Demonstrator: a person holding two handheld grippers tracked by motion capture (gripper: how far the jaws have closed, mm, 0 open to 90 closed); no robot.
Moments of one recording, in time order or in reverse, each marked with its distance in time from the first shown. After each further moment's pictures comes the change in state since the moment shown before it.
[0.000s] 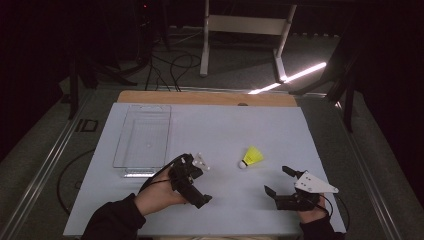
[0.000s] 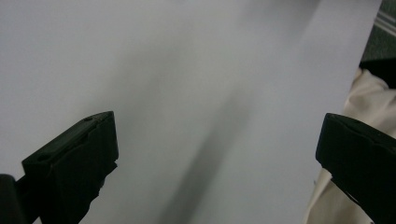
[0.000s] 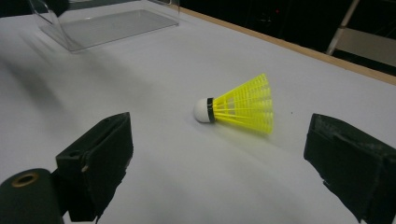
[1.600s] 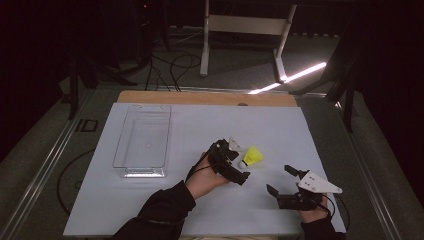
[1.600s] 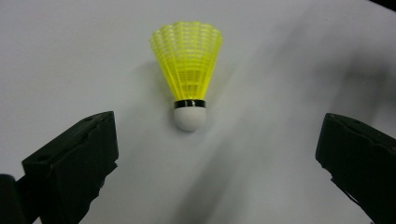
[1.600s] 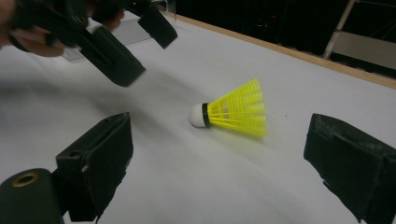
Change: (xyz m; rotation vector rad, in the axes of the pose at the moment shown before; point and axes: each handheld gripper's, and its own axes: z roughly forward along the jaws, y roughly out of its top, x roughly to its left) left arm 0.006 0.076 0.079 -0.218 0.077 -0.052; right arm -0.004 0.000 -0.004 -0.024 -0.007 0.020
